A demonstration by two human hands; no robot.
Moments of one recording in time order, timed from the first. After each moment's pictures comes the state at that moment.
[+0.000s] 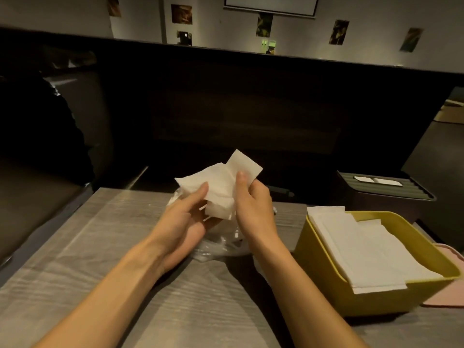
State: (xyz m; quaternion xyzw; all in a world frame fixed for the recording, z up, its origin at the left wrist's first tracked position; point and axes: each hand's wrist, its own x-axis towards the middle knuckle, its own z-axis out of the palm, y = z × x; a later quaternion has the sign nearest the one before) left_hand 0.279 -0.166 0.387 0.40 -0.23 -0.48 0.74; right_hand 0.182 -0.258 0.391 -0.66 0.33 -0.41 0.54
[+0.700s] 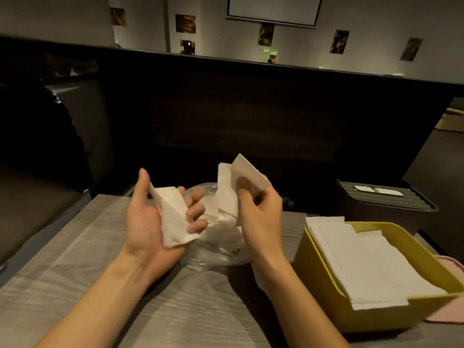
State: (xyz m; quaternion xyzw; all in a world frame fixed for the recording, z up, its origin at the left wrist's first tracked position) left_hand 0.290 -0.151 0.398 0.26 -0.12 -0.52 0.81; right_hand 0.169 -0.254 0.396 -0.61 0.25 -0.50 0.56
